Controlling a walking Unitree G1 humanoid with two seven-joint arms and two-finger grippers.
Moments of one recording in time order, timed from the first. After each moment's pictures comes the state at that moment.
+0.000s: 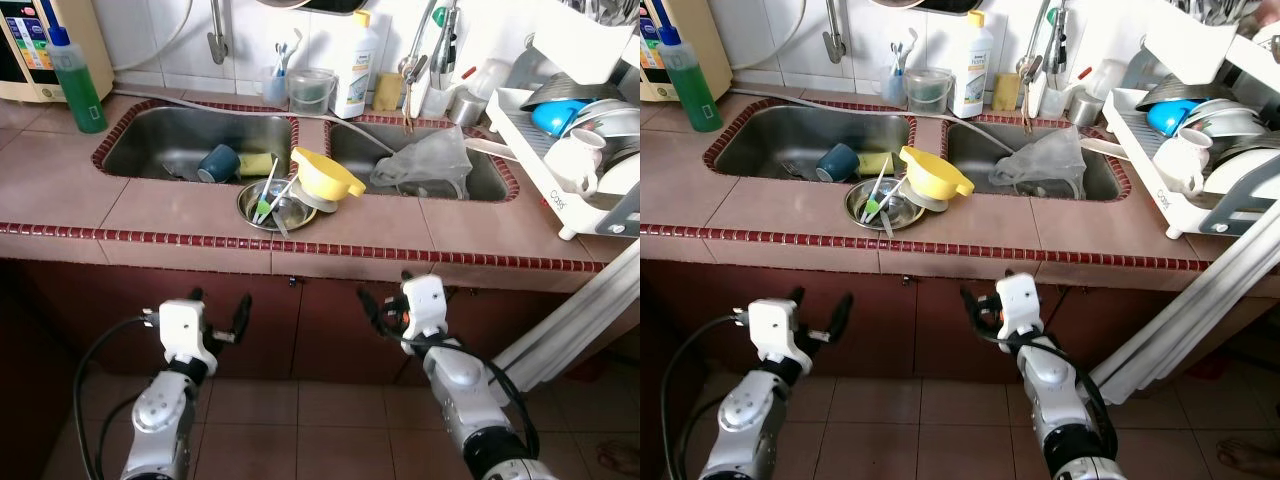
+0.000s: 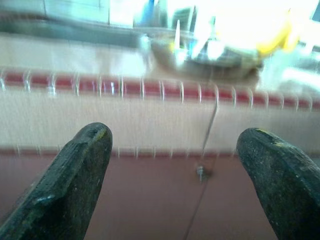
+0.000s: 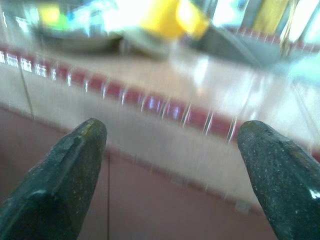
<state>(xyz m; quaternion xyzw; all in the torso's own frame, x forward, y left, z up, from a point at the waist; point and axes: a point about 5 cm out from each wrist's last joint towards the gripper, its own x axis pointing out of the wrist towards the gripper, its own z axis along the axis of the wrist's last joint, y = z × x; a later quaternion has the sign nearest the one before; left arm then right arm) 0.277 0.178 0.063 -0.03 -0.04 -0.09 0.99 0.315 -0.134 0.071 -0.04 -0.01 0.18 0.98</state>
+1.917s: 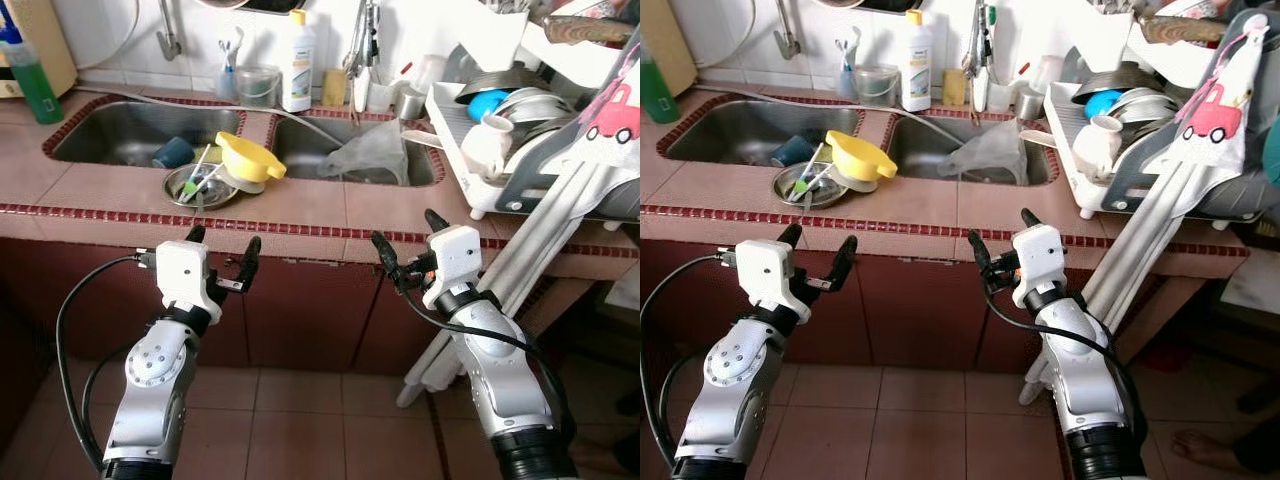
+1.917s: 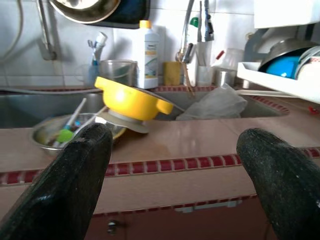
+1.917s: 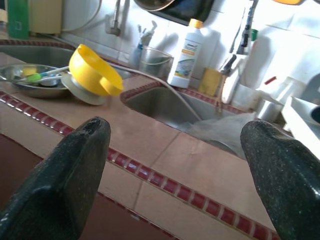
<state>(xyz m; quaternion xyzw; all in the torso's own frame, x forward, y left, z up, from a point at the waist) 0.289 0.164 0.133 0.01 -0.09 -0.12 0.99 0.314 -0.140 0.140 -0.08 -0.10 0.18 0.97</state>
